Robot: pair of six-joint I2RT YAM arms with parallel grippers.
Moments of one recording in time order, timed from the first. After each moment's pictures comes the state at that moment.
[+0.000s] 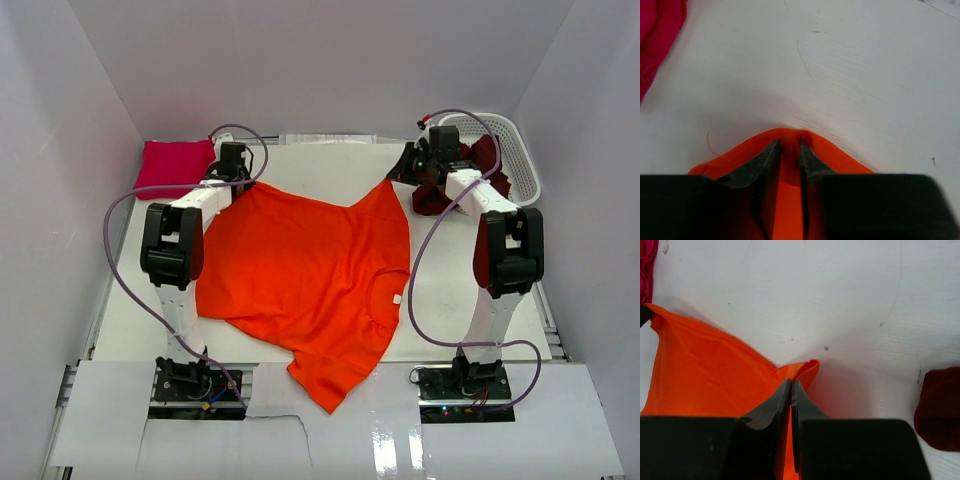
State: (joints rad) left arm -0.18 2.05 1.47 -0.07 -0.30 -0.43; right arm 0.16 1.92 1.48 -0.20 -0.40 0.38
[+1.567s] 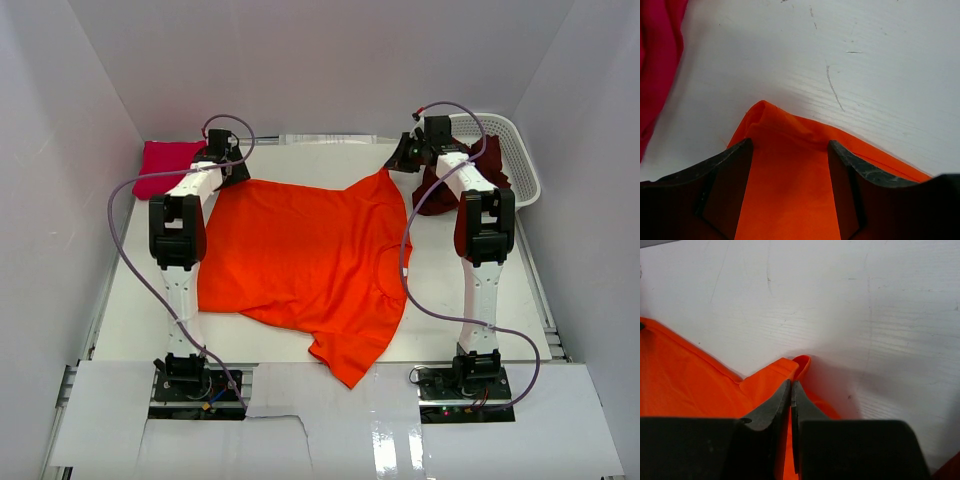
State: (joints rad) left arm -0.07 2.32 1.88 -0.37 -0.16 -0.36; right arm 0.12 2.33 1.96 -0.31 -0.46 0.35
